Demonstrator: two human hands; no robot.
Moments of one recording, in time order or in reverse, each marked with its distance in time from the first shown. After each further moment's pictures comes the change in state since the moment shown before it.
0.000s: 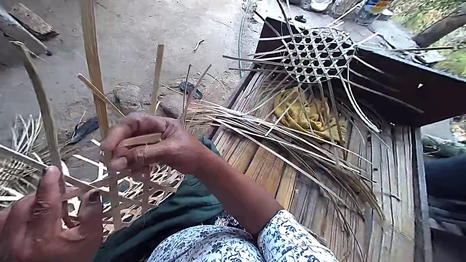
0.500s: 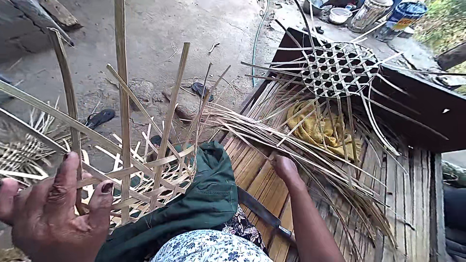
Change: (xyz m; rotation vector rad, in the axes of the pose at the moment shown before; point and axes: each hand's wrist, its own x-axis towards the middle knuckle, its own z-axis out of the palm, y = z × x) left_hand 0.013 -0.008 -0.001 0.000 0.025 0.017; right_hand -0.242 -0.001 -0.213 -1.414 0.775 1.390
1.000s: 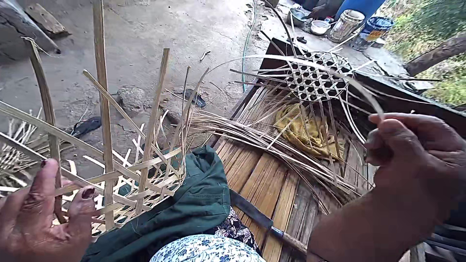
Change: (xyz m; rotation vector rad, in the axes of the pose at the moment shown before) left_hand -0.001 -0.007 0.000 -0.072 -0.029 -0.042; right_hand -0.184 -0.005 -0.172 0.823 0.928 -0.743
